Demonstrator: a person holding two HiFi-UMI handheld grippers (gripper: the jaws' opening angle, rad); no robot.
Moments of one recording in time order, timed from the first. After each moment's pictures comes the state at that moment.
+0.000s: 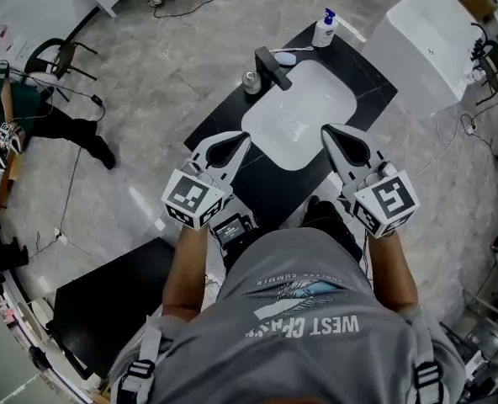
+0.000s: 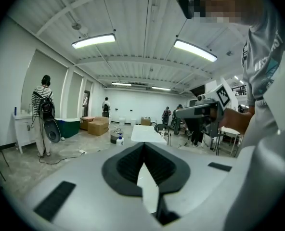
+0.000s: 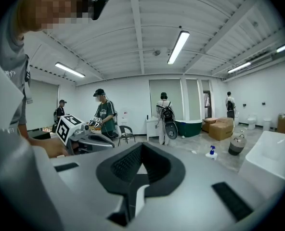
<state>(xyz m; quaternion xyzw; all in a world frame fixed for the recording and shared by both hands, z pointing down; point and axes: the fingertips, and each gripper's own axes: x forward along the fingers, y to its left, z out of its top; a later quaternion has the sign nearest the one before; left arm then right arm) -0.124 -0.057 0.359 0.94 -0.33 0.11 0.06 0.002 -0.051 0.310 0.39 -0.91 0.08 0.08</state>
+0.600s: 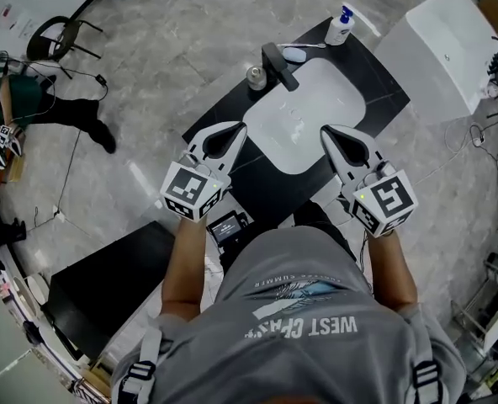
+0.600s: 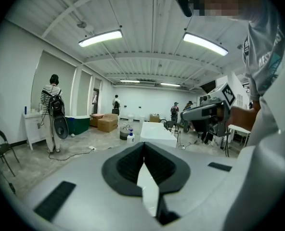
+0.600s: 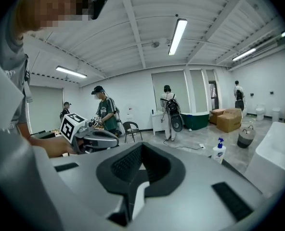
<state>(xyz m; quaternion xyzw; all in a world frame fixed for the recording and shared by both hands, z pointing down) -0.124 -0.107 0.378 0.91 -0.38 0.13 0.07 0.011 -0.097 0.339 0.36 -0.92 0.12 0.10</state>
